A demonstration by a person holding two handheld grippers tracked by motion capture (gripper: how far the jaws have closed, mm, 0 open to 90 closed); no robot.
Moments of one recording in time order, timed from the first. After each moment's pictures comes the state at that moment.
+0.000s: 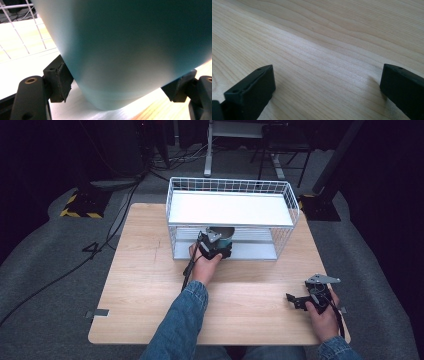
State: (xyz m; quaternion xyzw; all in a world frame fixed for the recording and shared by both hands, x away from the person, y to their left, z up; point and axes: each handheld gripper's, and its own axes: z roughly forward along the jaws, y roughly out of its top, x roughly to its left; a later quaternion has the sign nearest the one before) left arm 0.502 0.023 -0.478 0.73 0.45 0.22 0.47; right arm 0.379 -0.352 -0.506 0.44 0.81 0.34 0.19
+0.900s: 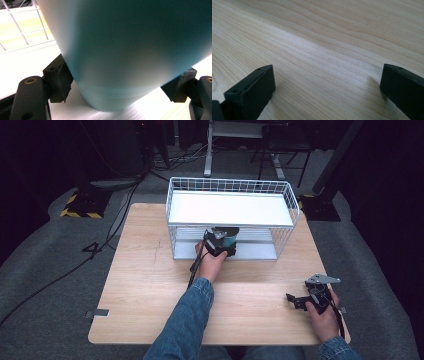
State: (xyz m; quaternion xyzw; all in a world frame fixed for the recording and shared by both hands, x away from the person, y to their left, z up) left arm 0.522 0.006 -0.491 0.74 0.45 0.21 0.45; right arm 0.379 -0.352 -0.506 0.45 0.81 0.34 0.19
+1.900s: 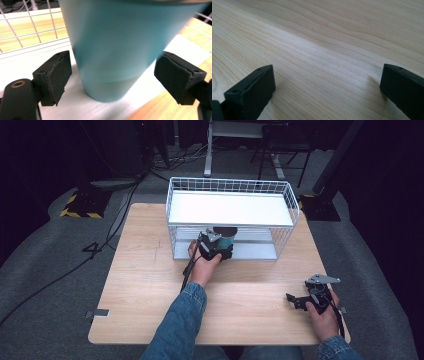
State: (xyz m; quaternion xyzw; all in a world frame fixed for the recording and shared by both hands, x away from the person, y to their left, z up) left arm 0.498 0.025 -0.478 0.73 0.45 0.20 0.47; right arm 0.379 -0.352 -0.506 0.45 0.81 0.34 0.19
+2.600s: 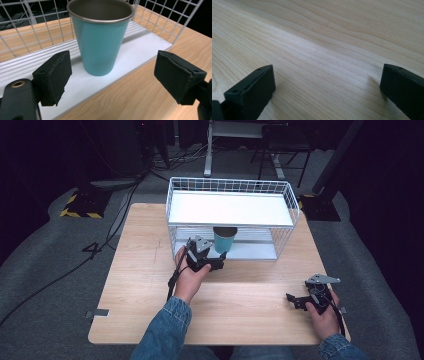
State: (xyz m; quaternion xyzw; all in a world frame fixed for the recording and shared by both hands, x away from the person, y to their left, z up) left arm 0.432 0.059 -0.435 0.74 0.42 0.21 0.48; right arm 0.379 -0.352 -0.506 0.45 0.81 0.34 0.19
